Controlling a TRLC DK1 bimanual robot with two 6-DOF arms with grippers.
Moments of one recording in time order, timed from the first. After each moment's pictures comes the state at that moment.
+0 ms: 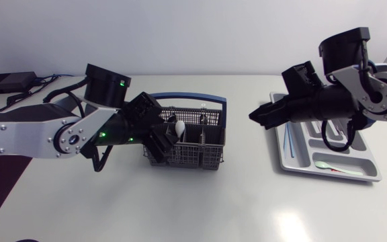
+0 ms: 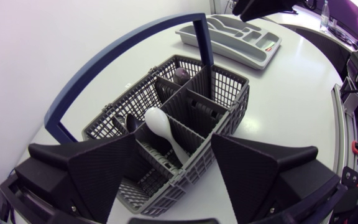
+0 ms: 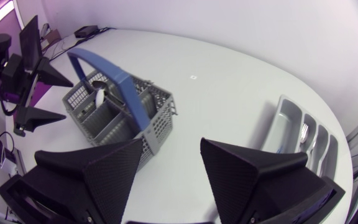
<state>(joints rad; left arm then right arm) -0.53 1.51 0.85 -0.01 0.17 0.40 0.22 1.36 0.93 -0.33 -0.29 -0.15</state>
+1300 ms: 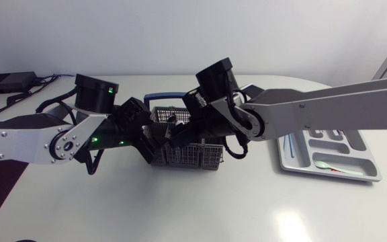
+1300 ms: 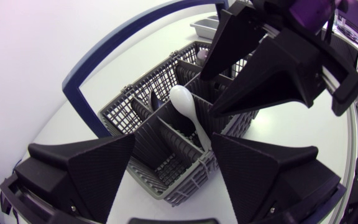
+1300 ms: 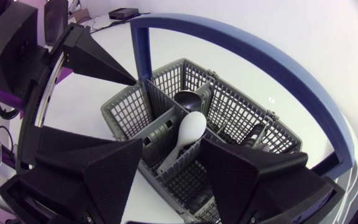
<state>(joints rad) -0.45 1.51 0.77 0.07 0.17 0.45 0.70 1.76 1.10 -0.05 -0.05 0.02</state>
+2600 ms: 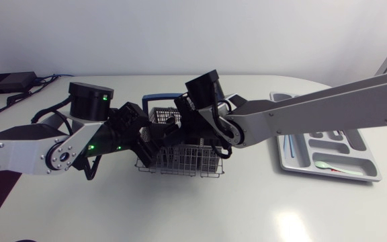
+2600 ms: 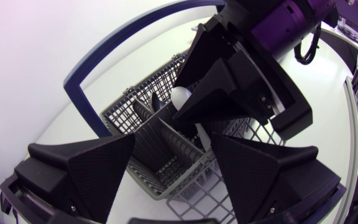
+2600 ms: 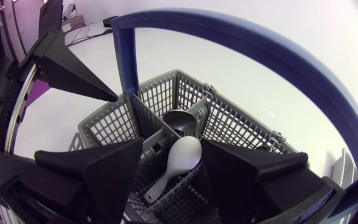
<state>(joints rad) -0.44 1.49 0.70 0.16 0.17 0.45 0.73 1.88 1.12 0.12 0.01 0.01</state>
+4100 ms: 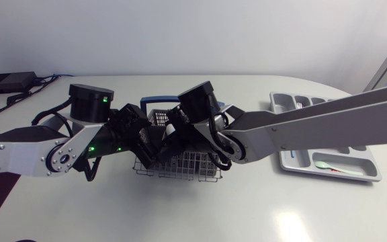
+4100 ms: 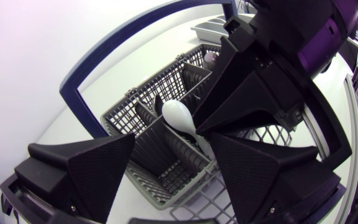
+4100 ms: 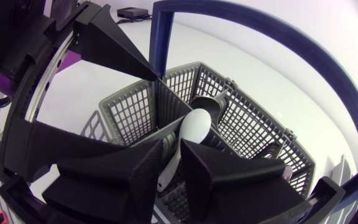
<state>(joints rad) -0.45 1.49 0.69 0.18 0.17 0.45 0.80 1.83 1.05 0.12 0.04 -0.03</state>
